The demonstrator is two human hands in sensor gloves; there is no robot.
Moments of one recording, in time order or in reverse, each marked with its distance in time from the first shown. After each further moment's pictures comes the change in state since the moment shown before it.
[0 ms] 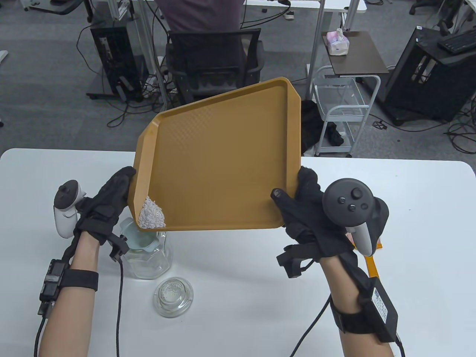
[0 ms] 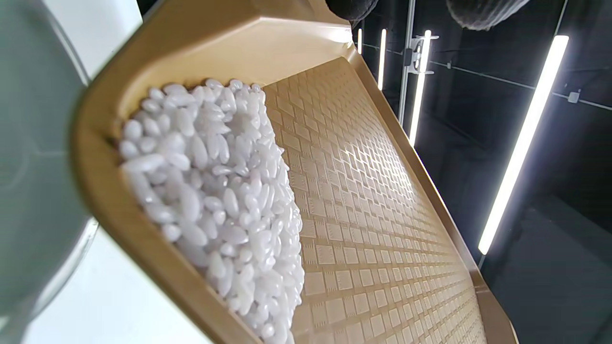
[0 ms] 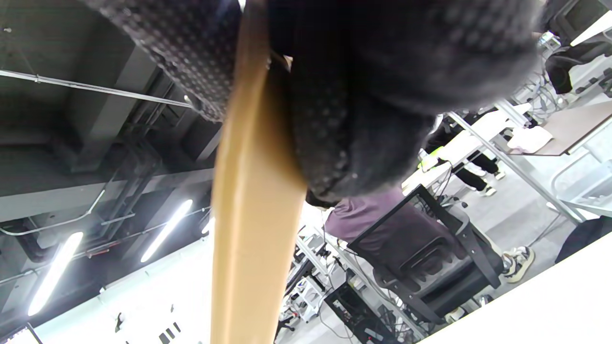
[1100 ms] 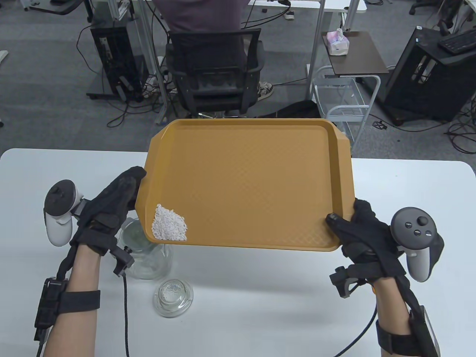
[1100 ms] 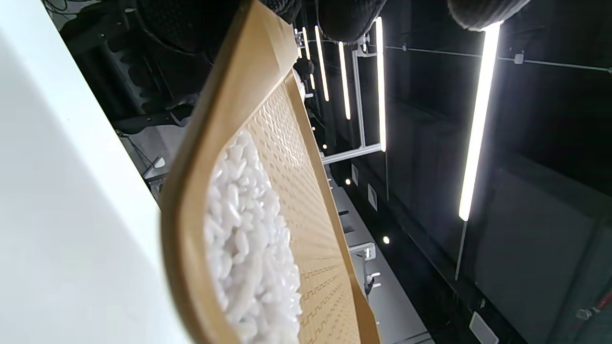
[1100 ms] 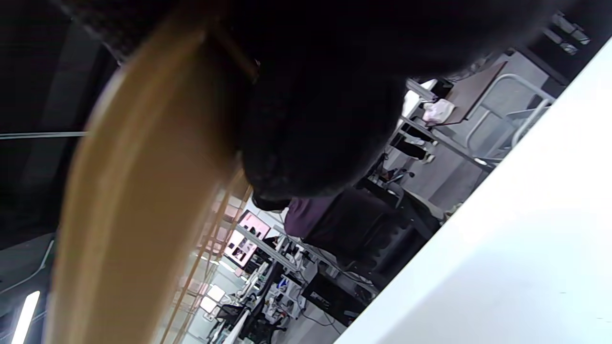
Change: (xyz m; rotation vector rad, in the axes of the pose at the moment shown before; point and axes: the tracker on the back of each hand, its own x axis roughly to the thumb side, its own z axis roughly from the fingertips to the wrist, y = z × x) left_hand 0.081 -0.038 0.038 0.014 -0.087 -0.149; right_hand -0.124 -0.033 0.031 0.005 0.178 -0.169
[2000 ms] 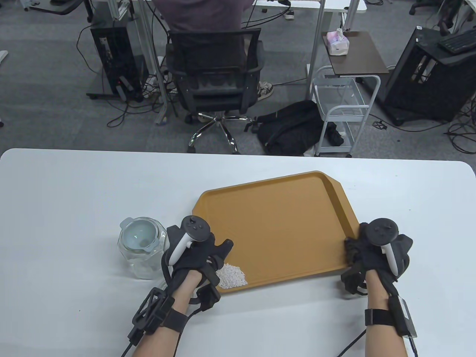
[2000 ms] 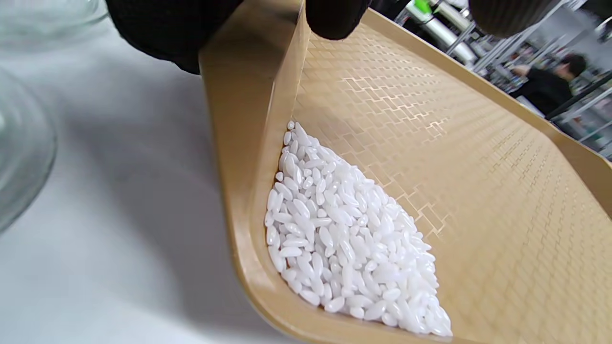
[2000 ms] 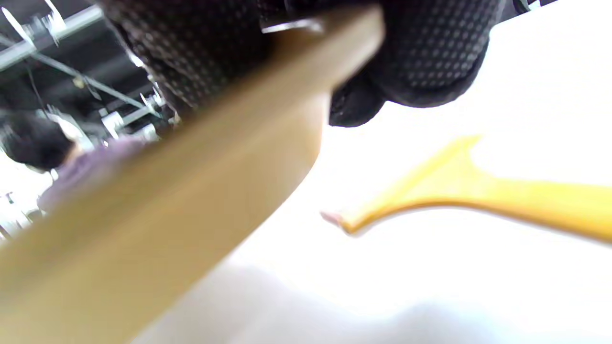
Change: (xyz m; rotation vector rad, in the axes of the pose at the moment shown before) left_hand -0.084 -0.203 -0.023 -0.154 0.634 -0.664; right_hand -0.192 0.010 -0.036 -0.149 0.380 0.504
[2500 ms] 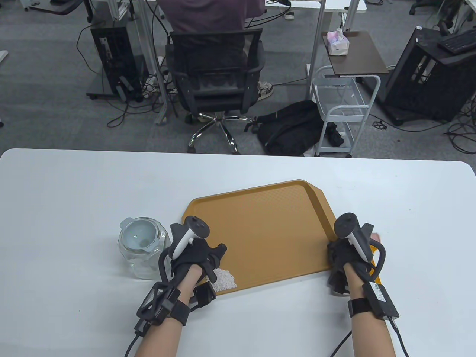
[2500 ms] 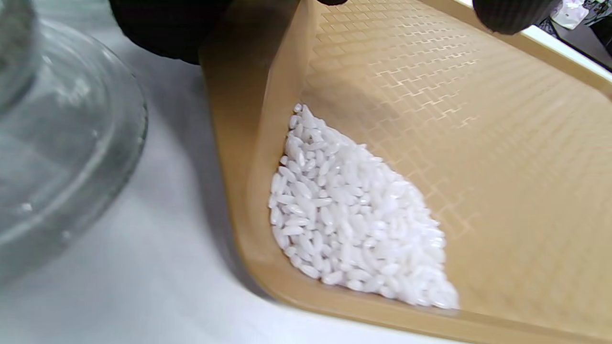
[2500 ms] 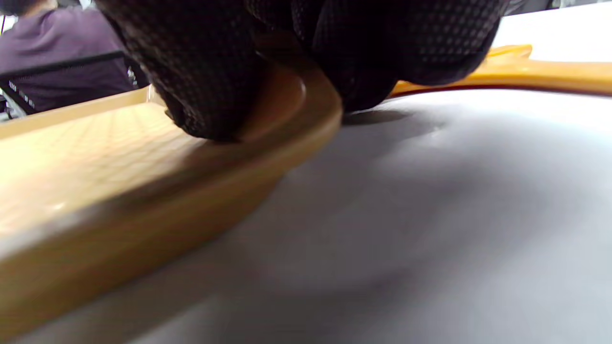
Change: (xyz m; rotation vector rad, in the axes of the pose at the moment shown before) left_hand -0.024 -0.018 -0.036 -0.139 0.230 -0.082; right_hand 0.021 0.076 -0.020 0.169 0.035 0.320
